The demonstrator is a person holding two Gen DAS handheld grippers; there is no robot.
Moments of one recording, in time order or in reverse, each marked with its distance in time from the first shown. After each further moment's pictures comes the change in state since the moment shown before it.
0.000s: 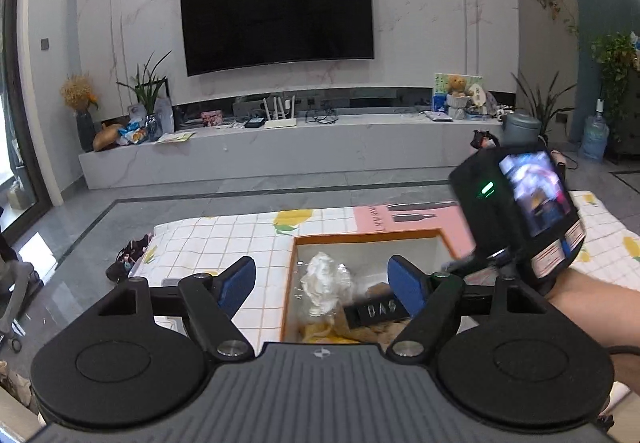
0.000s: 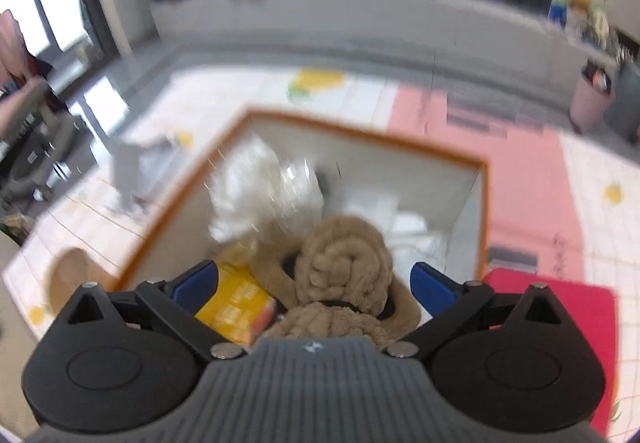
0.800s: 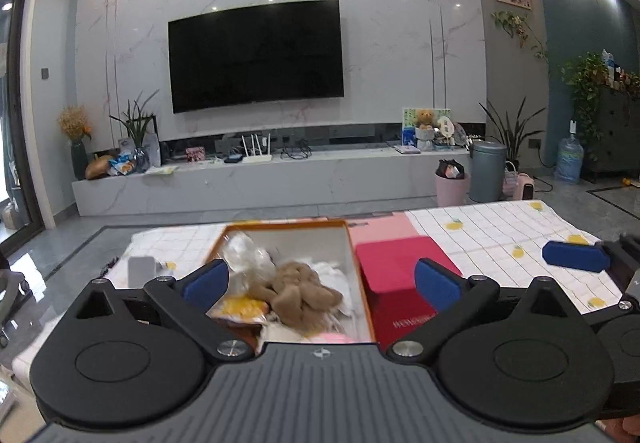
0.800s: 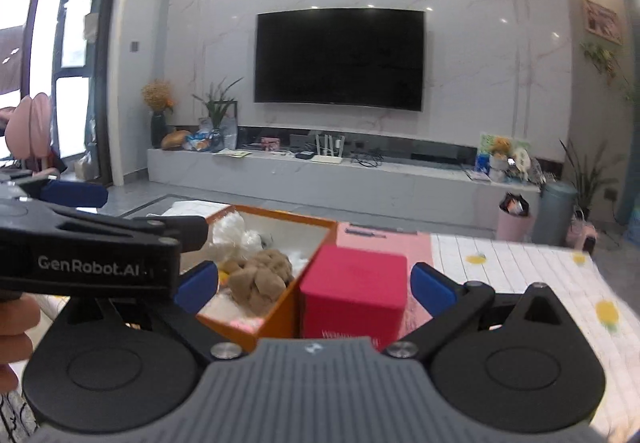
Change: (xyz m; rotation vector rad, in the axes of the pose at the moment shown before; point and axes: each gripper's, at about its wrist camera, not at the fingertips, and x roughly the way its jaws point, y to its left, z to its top) left arm -0.074 -0.107 -0.078 0.005 -0.137 -0.023; right arm -0.233 -0.039 -0.217 -0.029 -0.550 -0.134
